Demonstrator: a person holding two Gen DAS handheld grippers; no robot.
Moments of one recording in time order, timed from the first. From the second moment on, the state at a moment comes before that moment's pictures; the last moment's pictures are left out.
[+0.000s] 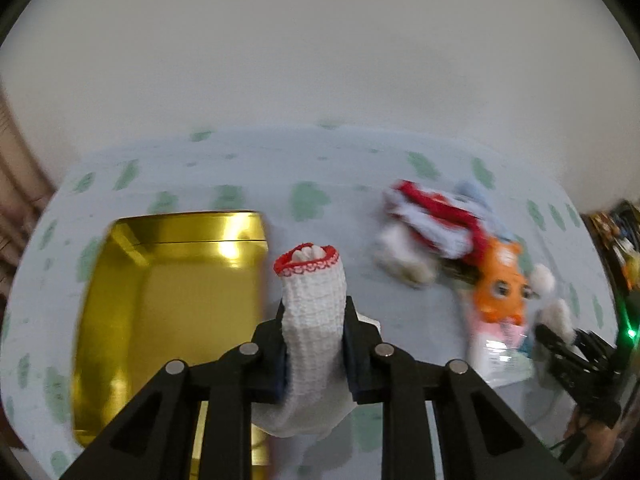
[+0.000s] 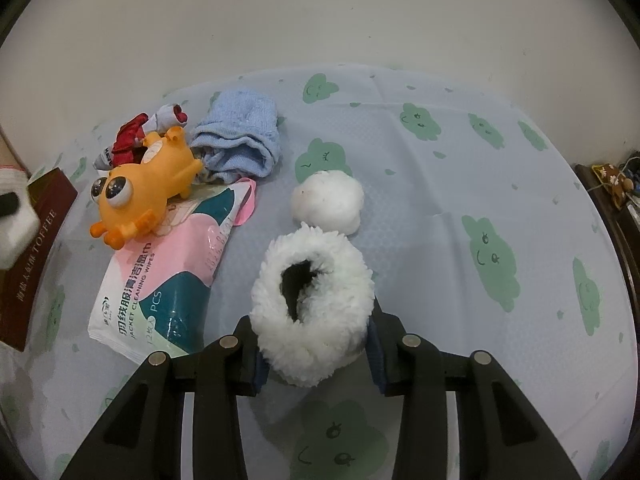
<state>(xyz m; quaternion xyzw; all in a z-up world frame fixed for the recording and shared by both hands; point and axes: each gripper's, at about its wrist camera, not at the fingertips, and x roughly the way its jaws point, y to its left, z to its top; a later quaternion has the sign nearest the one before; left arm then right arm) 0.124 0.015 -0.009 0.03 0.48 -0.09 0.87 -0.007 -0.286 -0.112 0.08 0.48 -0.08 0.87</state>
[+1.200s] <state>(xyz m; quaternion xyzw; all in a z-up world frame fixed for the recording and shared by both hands) 0.140 0.141 -0.022 0.05 0.49 0.04 0.87 -0.007 -0.282 -0.113 0.07 0.47 -0.08 0.87</state>
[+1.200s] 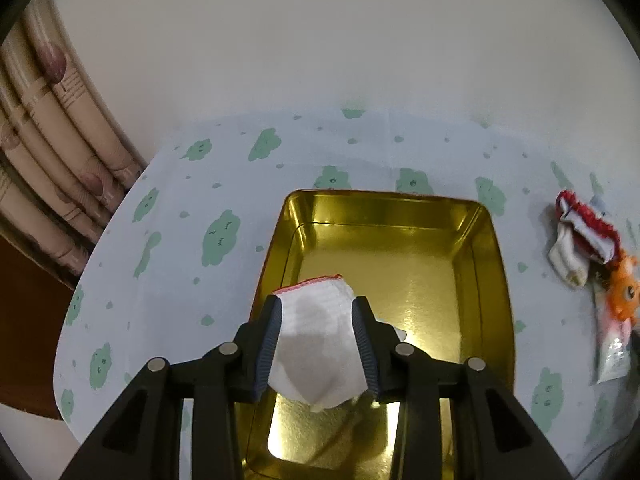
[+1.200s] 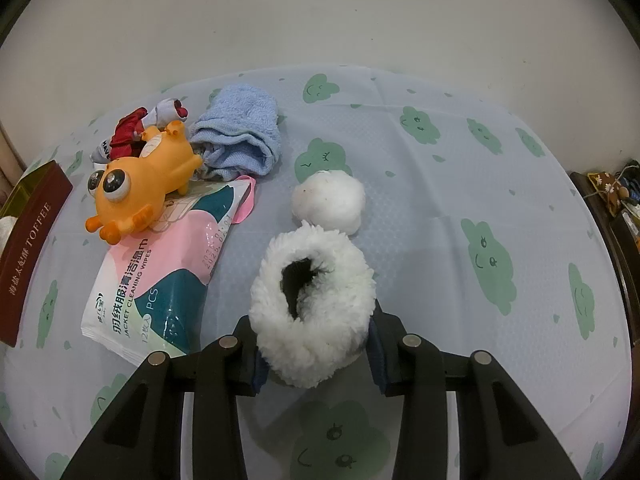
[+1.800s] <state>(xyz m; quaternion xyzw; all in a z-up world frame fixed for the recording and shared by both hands) 0.073 0.180 -0.015 0.06 0.43 0.10 0.90 -0.010 -0.282 -0.112 0.07 0.46 -0.09 0.88</state>
